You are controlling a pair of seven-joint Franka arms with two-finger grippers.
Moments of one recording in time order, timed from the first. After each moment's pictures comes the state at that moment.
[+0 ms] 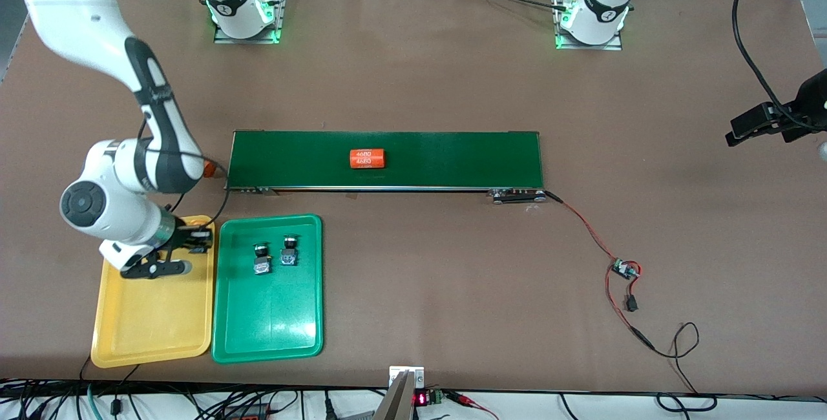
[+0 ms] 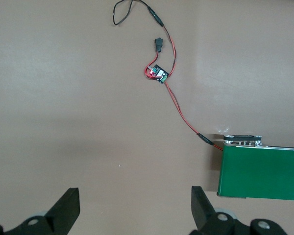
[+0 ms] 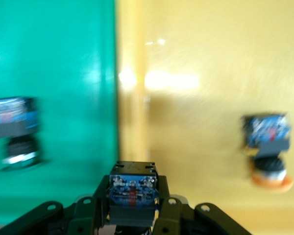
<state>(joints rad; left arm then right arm) 0.13 0.09 -0.07 -1.51 -0.01 1.60 -0.04 -0.01 0.72 0.03 -1.54 -0.05 2.28 -0.08</state>
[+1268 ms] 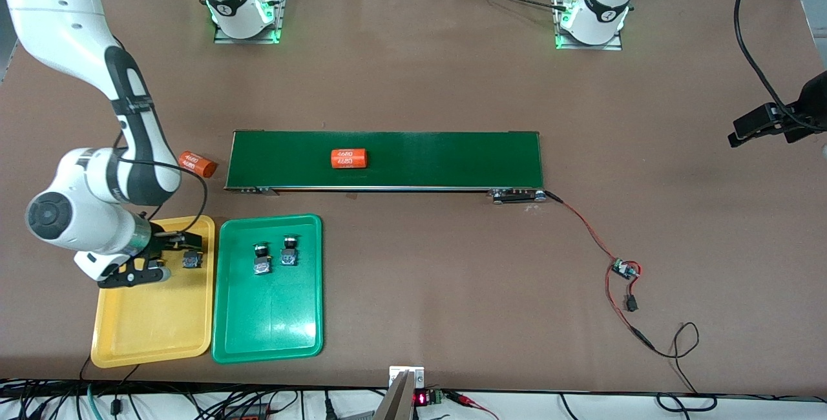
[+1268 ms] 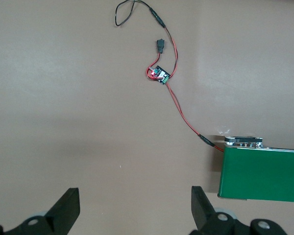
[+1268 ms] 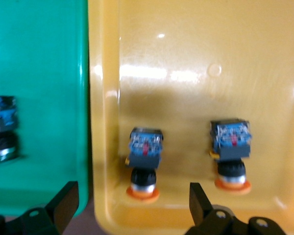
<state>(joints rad) 0.14 0.09 -0.07 -1.51 -0.01 1.60 -0.04 -0.05 0.69 0.04 -1.45 -0.03 2.10 -0.13</state>
